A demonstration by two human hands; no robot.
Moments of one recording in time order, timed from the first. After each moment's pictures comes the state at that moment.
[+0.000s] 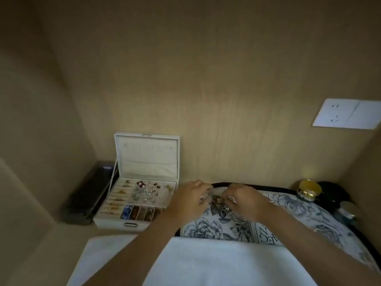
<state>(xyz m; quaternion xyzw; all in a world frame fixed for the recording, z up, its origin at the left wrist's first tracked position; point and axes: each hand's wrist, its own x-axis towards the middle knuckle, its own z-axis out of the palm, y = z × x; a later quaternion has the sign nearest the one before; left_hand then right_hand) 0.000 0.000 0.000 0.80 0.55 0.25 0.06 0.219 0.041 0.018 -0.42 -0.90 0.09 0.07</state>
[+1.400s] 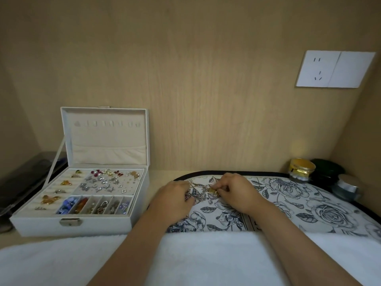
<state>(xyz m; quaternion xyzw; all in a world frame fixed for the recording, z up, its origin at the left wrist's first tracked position) 0.025 0.037 -0.102 0.78 0.60 0.20 0.04 0.248 0.077 -0.092 -0.52 -0.81 0.12 0.23</state>
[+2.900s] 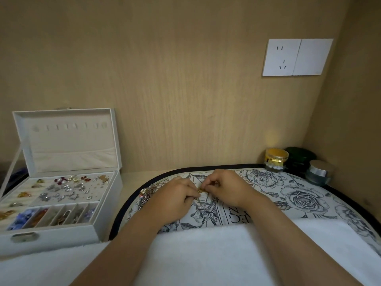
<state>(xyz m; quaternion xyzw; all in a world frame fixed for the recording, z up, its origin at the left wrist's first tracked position) 0.078 0.053 -0.102 0.87 0.44 0.21 0.07 0.285 0.072 -0.083 -0.53 -0.80 0.19 0.22</state>
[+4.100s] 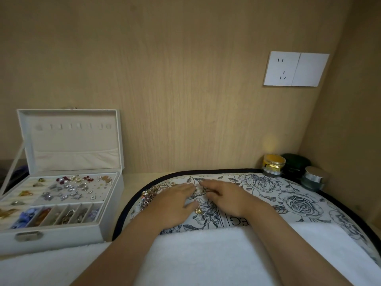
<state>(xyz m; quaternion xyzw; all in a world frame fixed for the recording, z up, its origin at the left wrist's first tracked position) 0.074 0.037 -0.091 0.84 0.52 0.10 0.10 0.282 0.056 -0.083 -0.54 -0.81 0.19 0.14</state>
